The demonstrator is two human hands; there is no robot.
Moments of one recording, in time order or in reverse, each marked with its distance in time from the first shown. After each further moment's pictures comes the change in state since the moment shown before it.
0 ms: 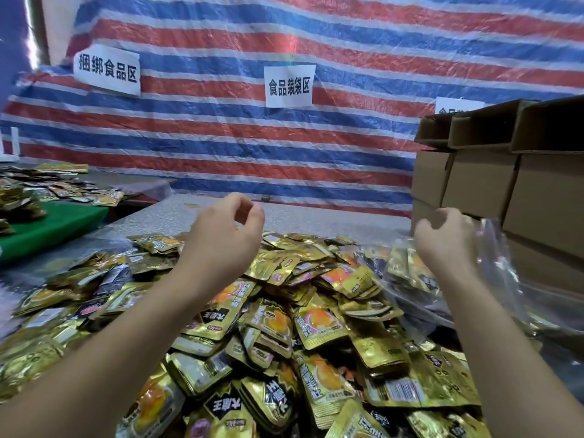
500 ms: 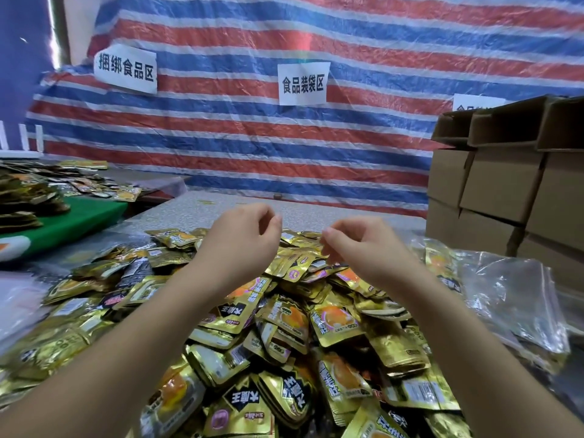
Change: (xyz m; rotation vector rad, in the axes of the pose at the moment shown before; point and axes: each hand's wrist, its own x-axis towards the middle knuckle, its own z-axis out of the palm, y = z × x) left_hand 0.002 -0.012 -0.001 0.196 -0.109 0.082; right_hand -0.093 -0.074 0.012 0.261 -0.718 -0.434
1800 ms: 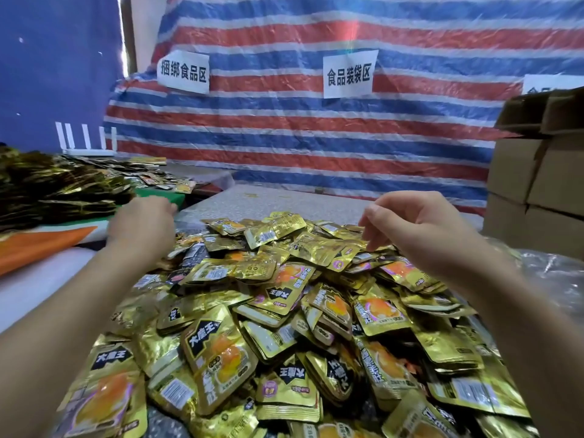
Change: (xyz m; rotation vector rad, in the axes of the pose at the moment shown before) left_hand -0.017 -0.127 -0.108 0.748 0.126 -0.483; right_hand -0.019 -0.037 -0.010 0.048 -0.059 -0.163
